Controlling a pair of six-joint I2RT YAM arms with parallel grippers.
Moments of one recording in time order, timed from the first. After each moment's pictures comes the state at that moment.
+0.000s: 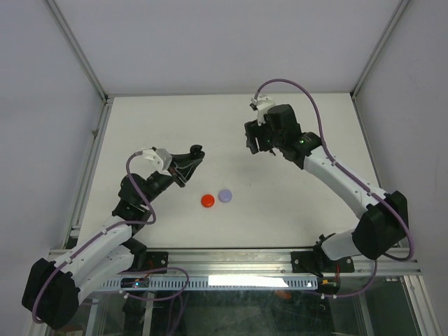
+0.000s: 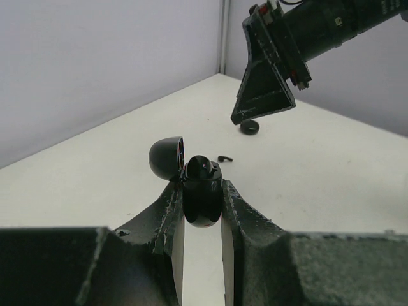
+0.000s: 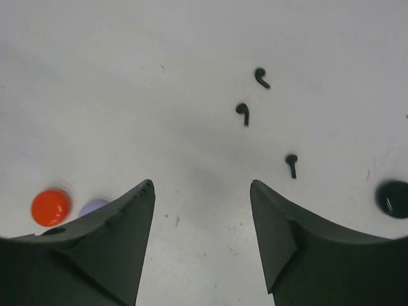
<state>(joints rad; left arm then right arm) -0.51 0.81 0.32 0.75 0.33 -0.13 0.61 1.39 1.23 -0.39 0.01 0.02</state>
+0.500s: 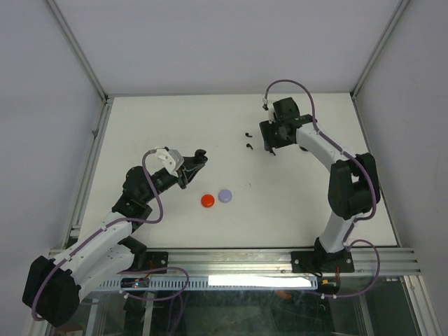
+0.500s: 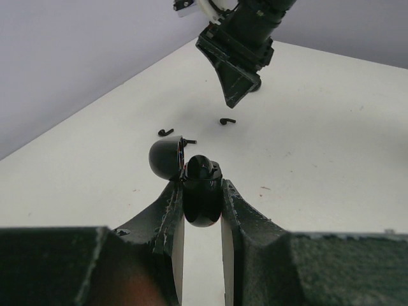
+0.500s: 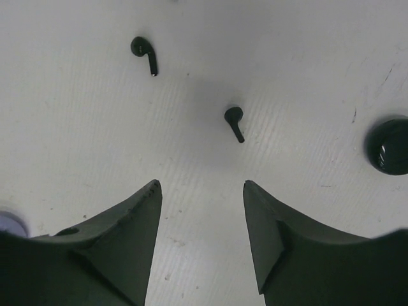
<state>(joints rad) -0.51 0.84 0.41 0.51 0.39 0.06 0.36 1.72 1.35 -0.59 -0.02 0.01</state>
